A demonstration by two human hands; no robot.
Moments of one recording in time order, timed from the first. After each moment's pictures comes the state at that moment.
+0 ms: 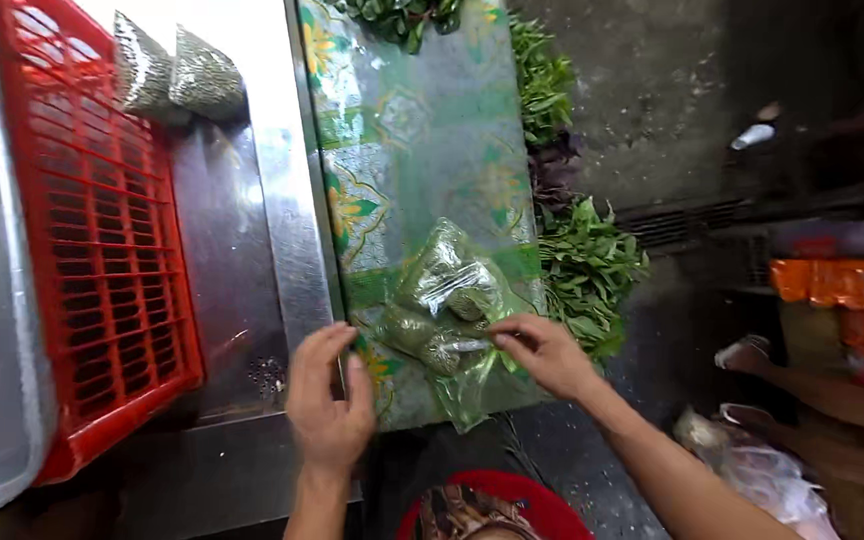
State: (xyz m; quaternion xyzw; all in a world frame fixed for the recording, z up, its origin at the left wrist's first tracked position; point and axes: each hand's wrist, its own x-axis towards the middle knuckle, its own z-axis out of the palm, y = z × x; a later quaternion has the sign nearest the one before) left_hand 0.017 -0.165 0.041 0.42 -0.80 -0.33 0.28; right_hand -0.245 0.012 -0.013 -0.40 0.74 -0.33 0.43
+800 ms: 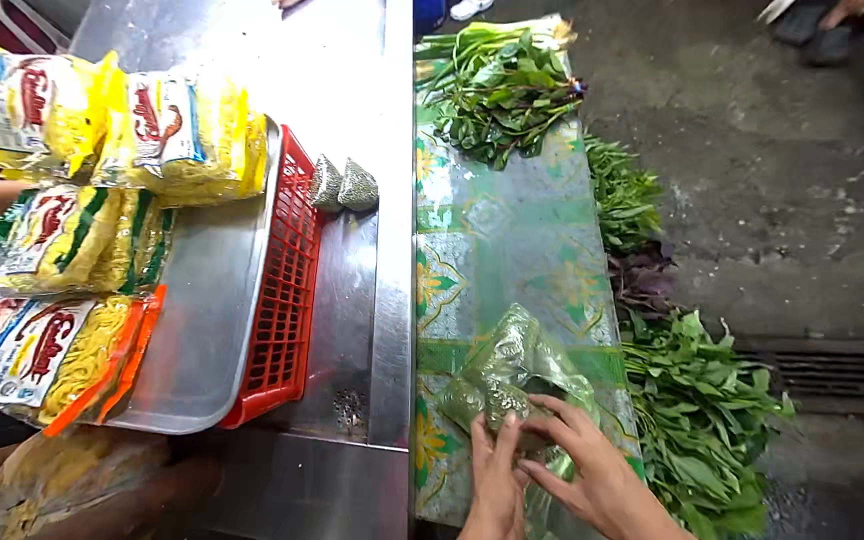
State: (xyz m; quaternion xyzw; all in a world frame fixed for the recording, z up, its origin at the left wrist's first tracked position) left_hand -0.072 -0.074 0.022 0.52 -0.14 -0.81 0.23; right_hand -0.210 -0.016 0.007 -0.58 0.71 -0.31 0.26
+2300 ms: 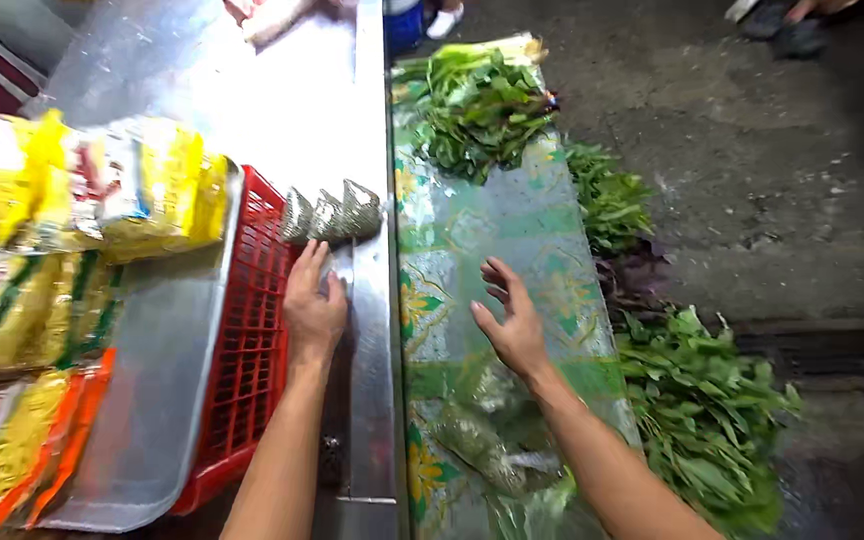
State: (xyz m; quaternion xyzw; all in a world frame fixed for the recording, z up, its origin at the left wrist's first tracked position) left_hand -0.030 -0.392 0.037 0.47 -0.82 -0.12 0.30; right_hand -0.261 -0.214 -0.041 -0.41 0.66 -0.58 0.23
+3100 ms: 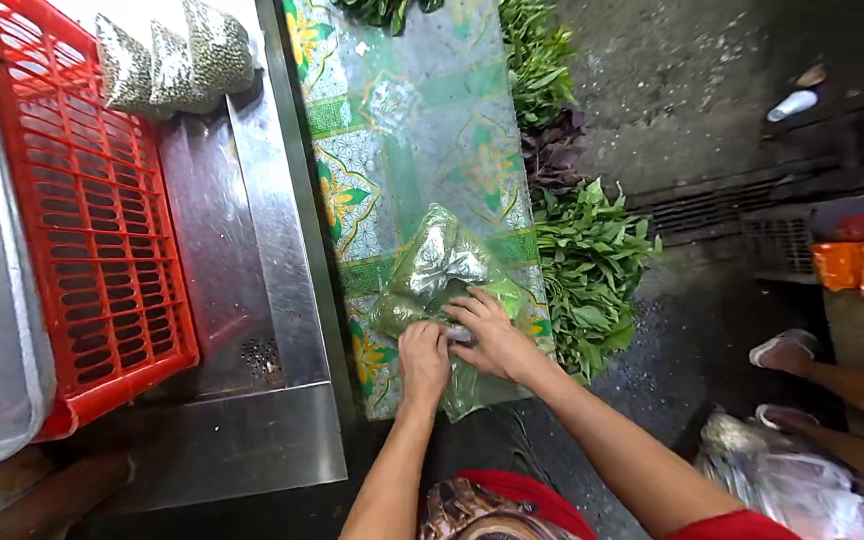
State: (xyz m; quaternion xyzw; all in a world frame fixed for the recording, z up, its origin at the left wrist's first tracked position) left_hand -0.066 -0.061 -0.070 0.46 -0.78 -0.42 0.01; right_hand -0.224 0.004 -0.061 -0.52 0.73 -0.13 0.43
